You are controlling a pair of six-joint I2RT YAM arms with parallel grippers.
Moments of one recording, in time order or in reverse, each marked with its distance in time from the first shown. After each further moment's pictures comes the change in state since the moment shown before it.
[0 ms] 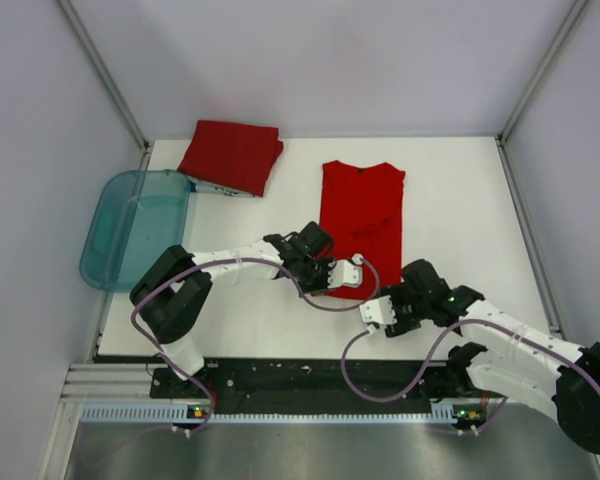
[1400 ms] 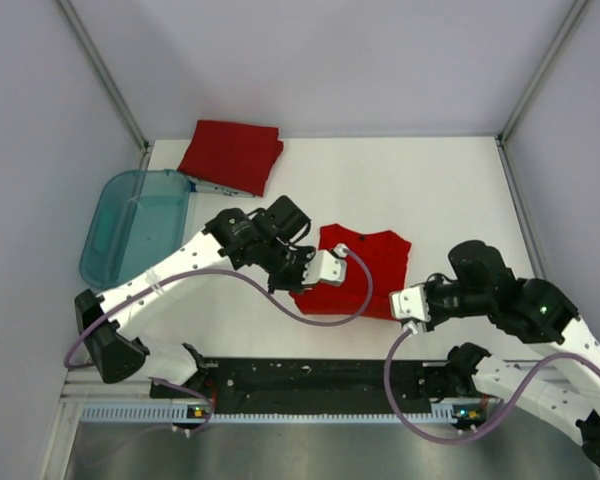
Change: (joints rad) left arm -0.036 -0.332 0.321 -0.696 0.076 0.060; right arm 0.138 -0.254 0.603 -0.615 -0.173 0.205
